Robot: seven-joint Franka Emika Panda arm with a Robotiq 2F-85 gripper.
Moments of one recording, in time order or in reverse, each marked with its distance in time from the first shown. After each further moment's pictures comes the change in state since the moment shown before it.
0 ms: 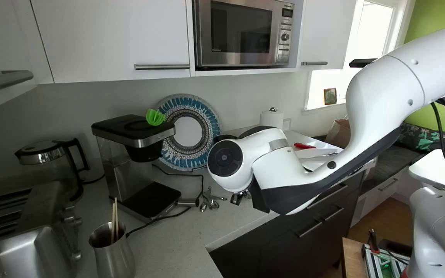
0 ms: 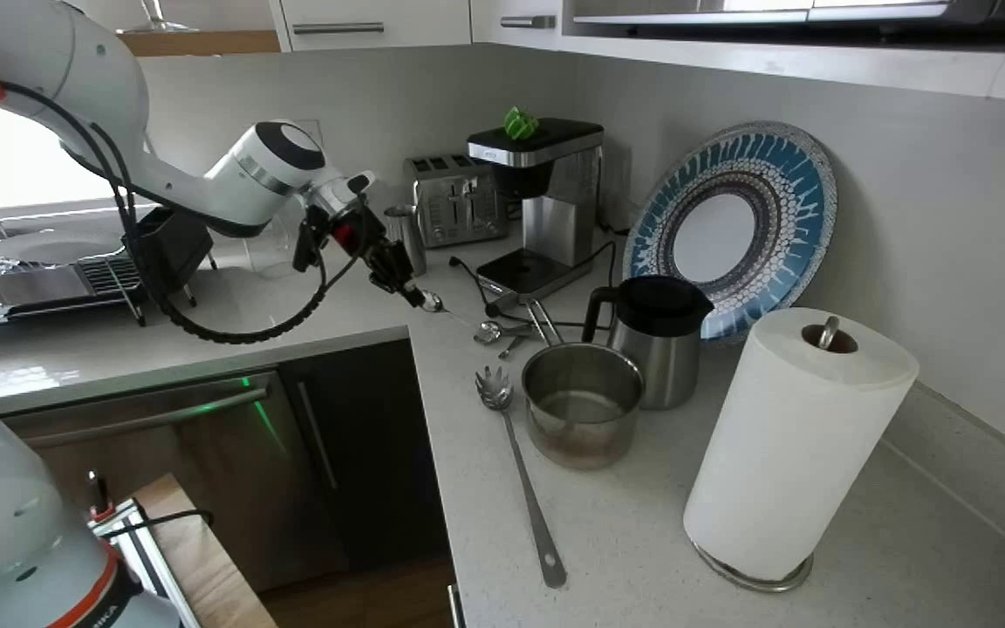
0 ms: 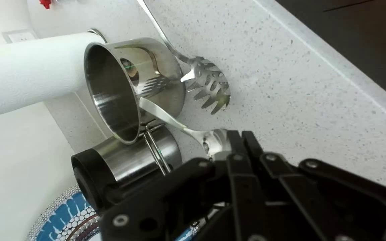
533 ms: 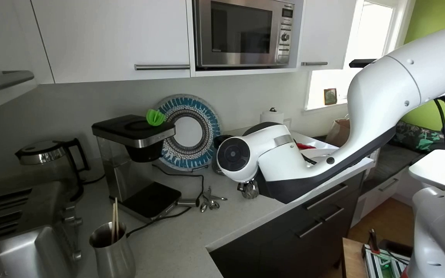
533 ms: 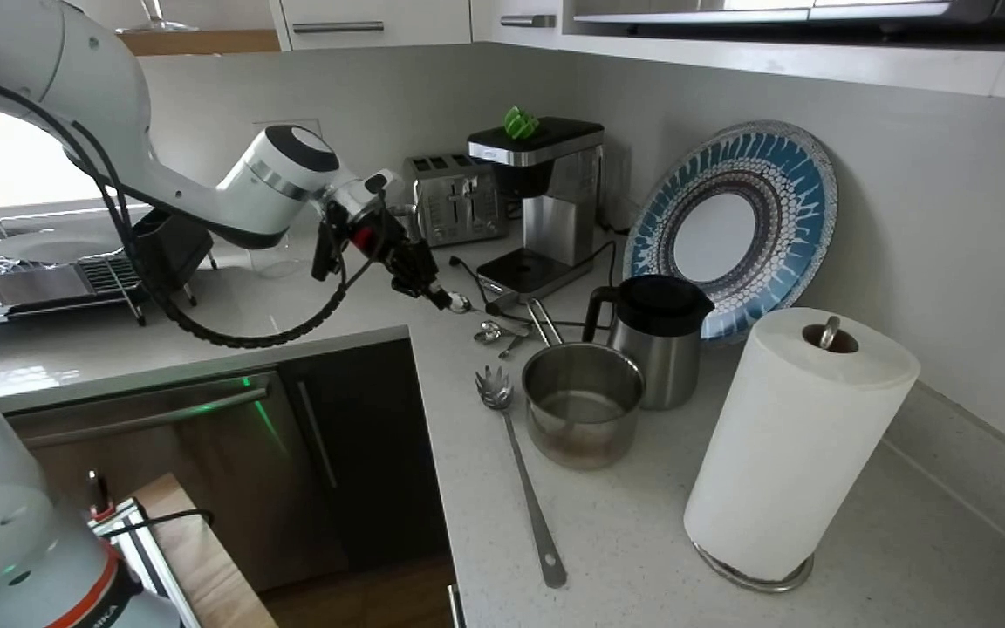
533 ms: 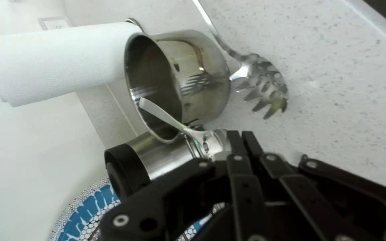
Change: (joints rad) arm -0.068 -0.027 -0.026 -0.036 -0.130 0.020 -0.052
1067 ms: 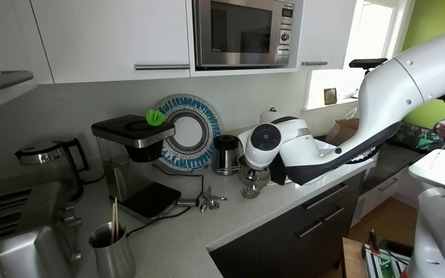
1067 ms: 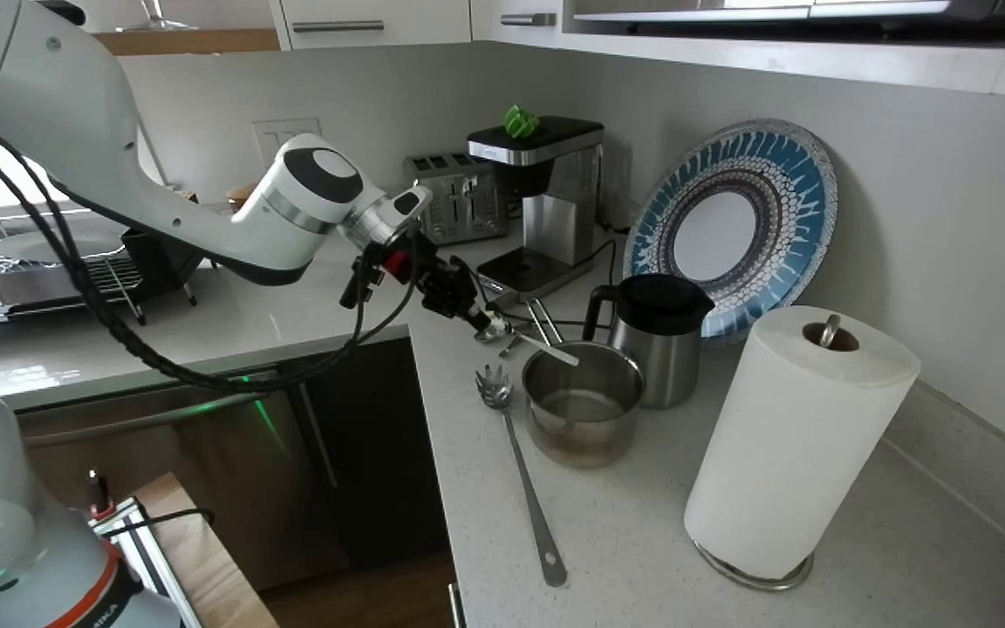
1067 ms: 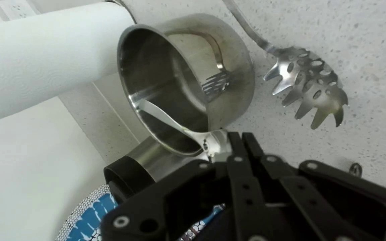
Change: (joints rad) arm -0.129 -0.107 -0.141 -0.154 -0.116 0.388 -0.019
